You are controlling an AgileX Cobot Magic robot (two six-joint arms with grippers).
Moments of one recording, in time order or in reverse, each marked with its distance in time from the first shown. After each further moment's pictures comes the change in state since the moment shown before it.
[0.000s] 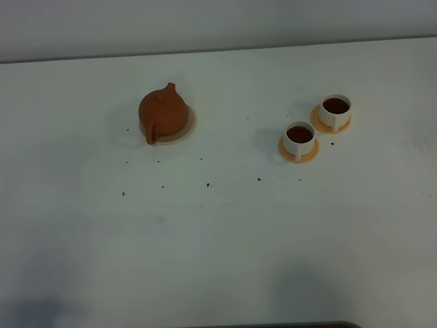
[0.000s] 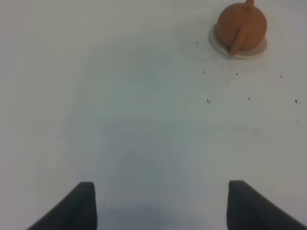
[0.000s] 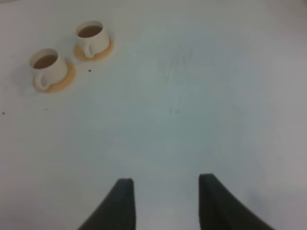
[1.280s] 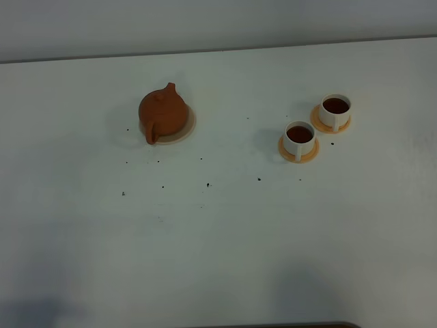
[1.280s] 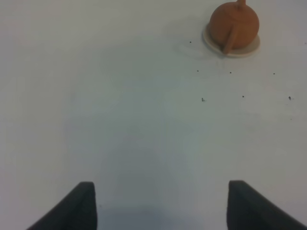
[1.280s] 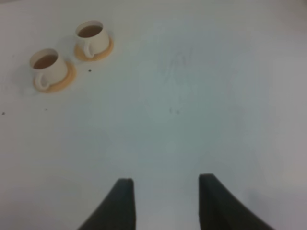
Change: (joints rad) left arm -0.023 0.000 0.000 0.000 0.000 0.003; right arm 0.000 0.000 0.000 0.000 0.000 0.000
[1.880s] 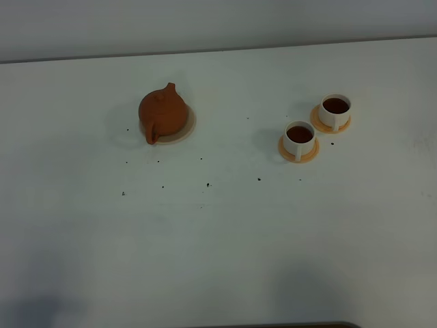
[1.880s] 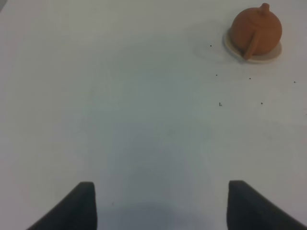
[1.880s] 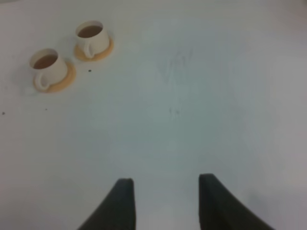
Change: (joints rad) left arm 0.074 0.000 0.000 0.000 0.000 0.000; right arm 0.000 0.000 0.000 0.000 0.000 0.000
